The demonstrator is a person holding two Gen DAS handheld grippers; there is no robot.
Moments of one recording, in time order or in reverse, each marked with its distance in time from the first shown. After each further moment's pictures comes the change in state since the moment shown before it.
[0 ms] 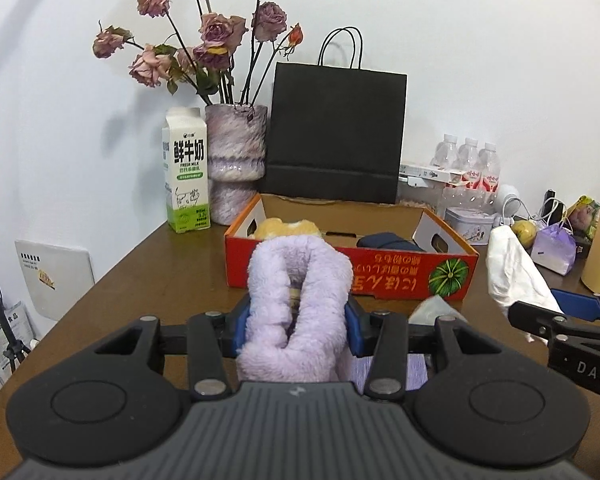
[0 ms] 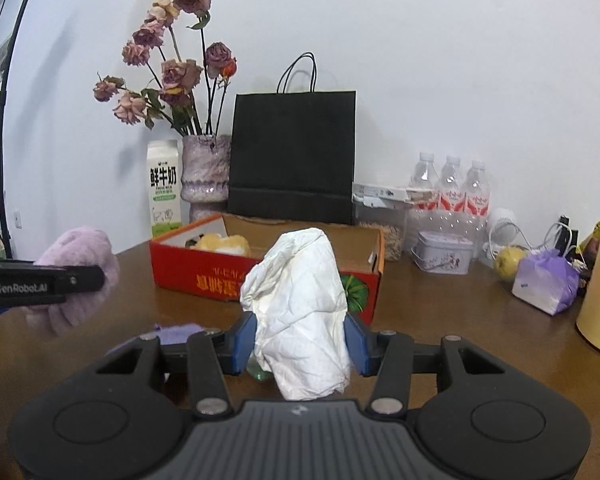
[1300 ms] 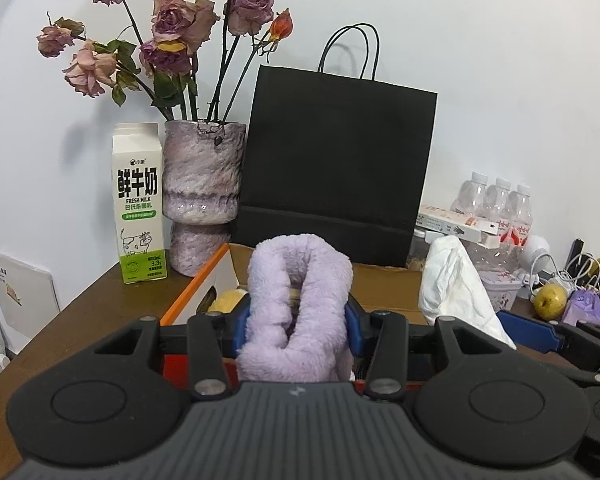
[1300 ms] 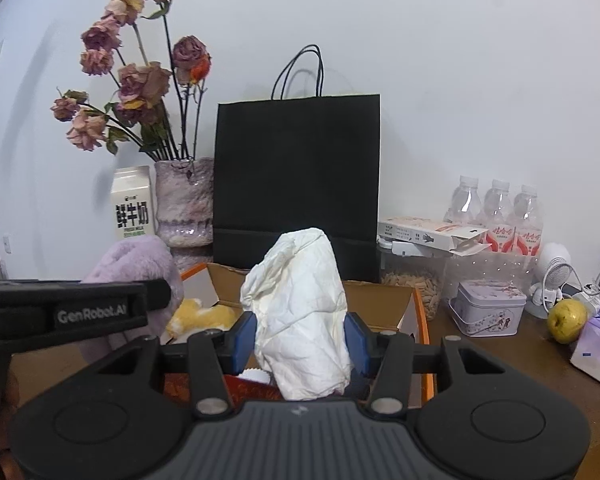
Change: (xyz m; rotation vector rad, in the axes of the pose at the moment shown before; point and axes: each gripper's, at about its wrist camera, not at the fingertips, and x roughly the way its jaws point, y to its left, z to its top) left arm 0.139 -0.026 0.081 -0.069 -0.026 -0.008; right arm 0.149 -0.005 0.078 0.024 -0.020 0.024
